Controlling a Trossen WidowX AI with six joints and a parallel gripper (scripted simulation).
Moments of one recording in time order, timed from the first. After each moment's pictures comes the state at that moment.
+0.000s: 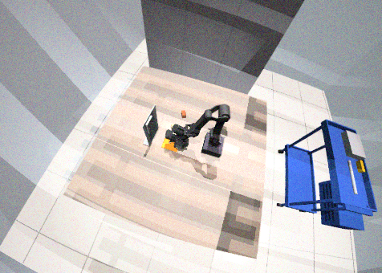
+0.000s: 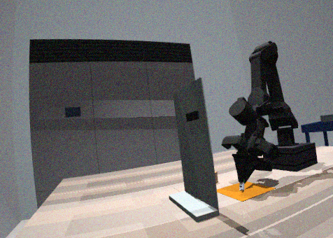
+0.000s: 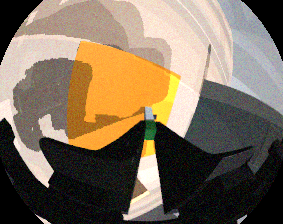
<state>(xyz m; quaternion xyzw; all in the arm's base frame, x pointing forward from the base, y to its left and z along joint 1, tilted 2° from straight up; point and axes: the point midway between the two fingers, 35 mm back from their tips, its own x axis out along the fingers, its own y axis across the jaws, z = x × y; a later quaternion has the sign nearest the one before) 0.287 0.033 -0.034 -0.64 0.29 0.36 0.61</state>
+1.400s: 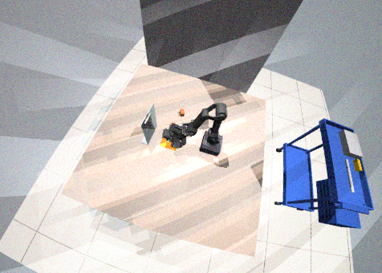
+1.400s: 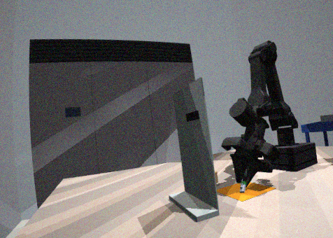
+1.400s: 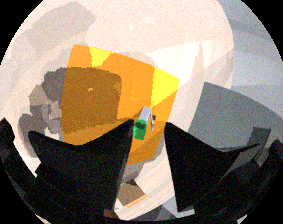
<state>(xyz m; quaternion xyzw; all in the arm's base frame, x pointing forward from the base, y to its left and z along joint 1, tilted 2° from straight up) 0.292 0.037 -0.038 -0.65 0.29 0.36 0.60</state>
